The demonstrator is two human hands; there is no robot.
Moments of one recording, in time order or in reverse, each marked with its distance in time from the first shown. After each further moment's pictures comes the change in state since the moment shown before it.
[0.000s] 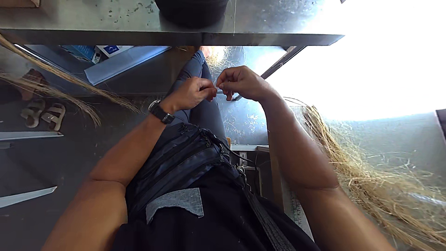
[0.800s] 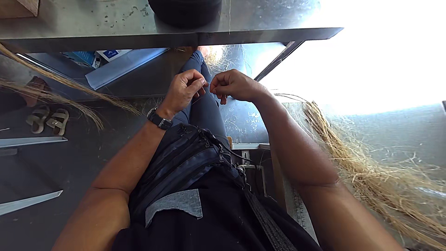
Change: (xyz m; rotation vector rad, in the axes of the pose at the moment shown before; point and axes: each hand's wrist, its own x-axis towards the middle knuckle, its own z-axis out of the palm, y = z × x) left_hand -0.011 -0.007 0.006 -0.314 0.351 0.076; right_hand 0.007 0.003 0.010 -0.027 -0.062 0.052
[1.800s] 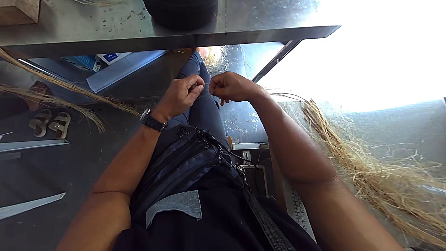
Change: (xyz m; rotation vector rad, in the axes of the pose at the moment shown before) left_hand -0.003 0.011 -0.010 0.615 -0.143 0.132; right_hand 0.004 0.003 -0.002 -0.208 -0.031 0.064
